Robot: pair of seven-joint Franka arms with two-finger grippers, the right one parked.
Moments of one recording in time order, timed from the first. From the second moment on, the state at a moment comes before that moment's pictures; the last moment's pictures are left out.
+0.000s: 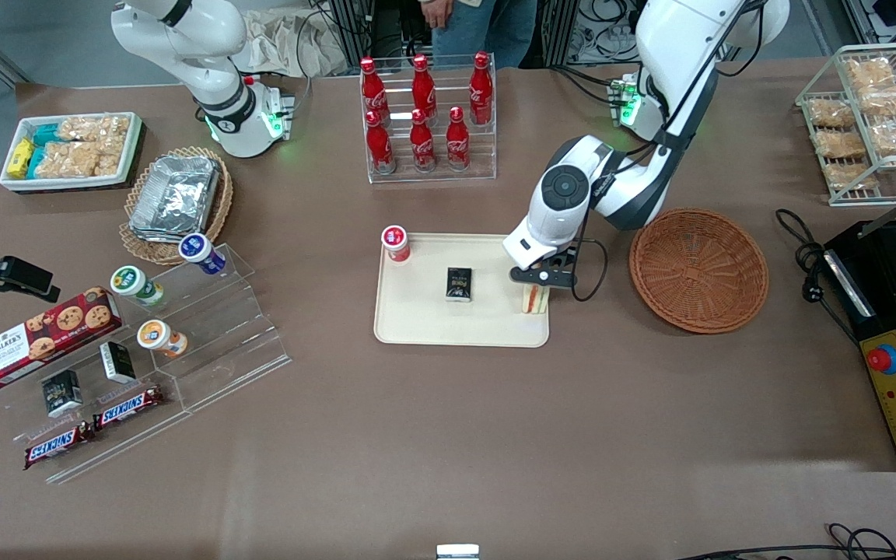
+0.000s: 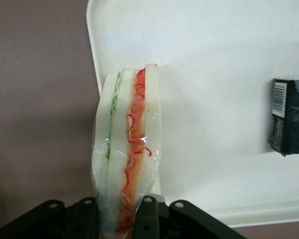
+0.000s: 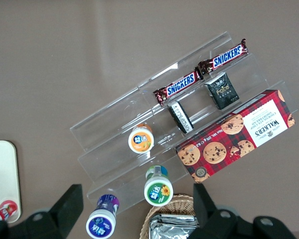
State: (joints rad) arm -0.46 0.35 -0.21 -2.17 0.04 2.45 -0.54
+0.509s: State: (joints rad) arm -0.47 0.35 -0.21 -2.13 0.05 2.45 -0.54
